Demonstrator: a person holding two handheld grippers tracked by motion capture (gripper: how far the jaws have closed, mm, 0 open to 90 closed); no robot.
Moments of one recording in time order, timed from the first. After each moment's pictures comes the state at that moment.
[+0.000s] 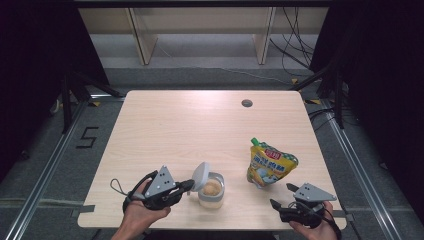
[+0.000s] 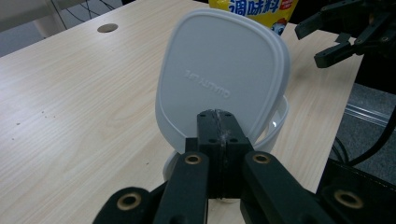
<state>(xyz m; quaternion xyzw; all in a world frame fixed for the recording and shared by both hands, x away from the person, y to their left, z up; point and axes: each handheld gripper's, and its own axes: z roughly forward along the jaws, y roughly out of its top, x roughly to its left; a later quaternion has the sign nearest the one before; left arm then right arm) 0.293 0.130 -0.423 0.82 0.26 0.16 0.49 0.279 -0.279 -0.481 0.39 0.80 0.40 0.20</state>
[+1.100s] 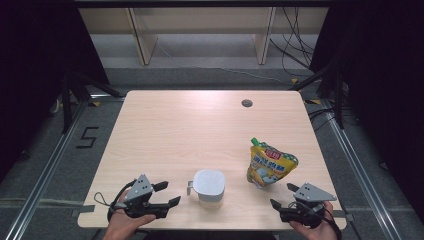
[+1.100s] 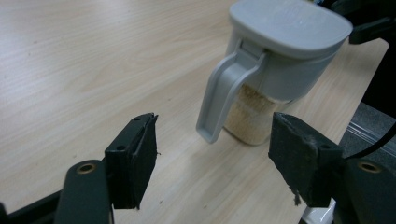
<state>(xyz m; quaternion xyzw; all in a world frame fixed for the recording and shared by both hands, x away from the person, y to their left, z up) 0.291 0.184 -0.472 0.79 0.34 0.13 0.49 0.281 -0.281 -0.481 0.38 0.81 0.40 0.22</state>
